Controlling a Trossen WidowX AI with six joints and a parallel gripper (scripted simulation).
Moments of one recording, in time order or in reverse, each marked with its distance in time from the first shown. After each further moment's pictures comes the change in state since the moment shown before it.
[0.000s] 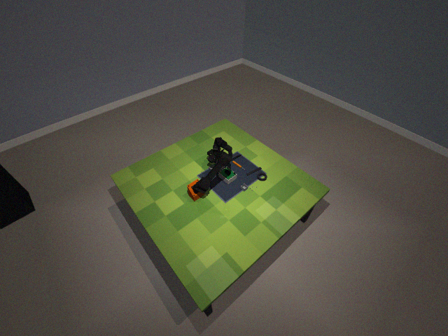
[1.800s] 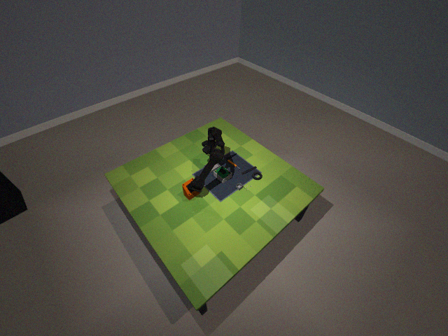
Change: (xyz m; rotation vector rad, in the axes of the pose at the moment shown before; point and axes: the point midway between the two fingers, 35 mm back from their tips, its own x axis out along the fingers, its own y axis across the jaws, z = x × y) arm -0.091 0.001 0.001 -0.008 0.004 0.005
